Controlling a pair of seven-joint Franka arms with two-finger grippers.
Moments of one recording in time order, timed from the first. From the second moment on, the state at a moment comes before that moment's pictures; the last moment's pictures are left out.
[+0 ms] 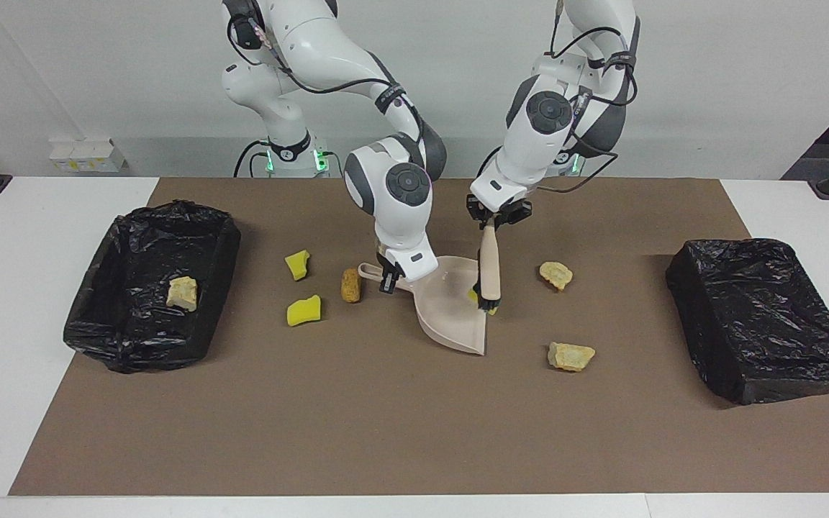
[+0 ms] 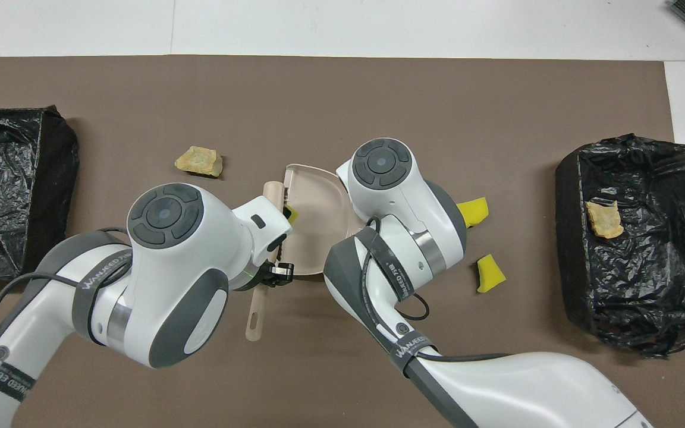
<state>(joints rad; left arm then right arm) -0.47 0.01 -0.08 -2.02 -0.18 1.92 -0.34 0.56 0.44 -0.04 -1.63 -0.02 1.91 -0.80</state>
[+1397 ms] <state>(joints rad) -0.62 0.02 -0.09 -2.14 -0.19 2.03 -0.53 0.56 0.42 -0.04 -1.68 -0.02 1.93 -0.80</state>
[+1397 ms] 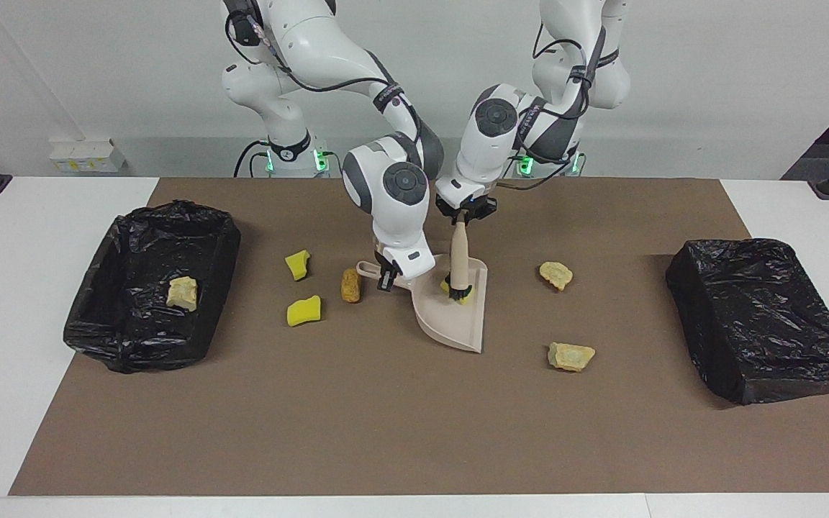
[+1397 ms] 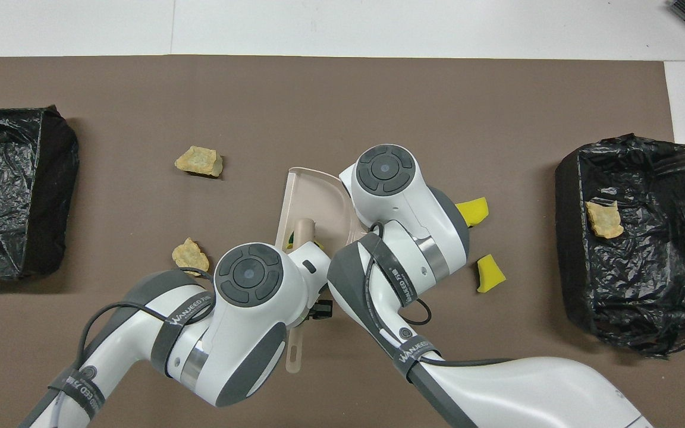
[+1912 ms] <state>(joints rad) -0.77 -0.09 -0.09 -2.24 -0.19 1.91 -0.64 0.56 0.42 -0.04 -1.68 -0.02 1.93 -0.79</state>
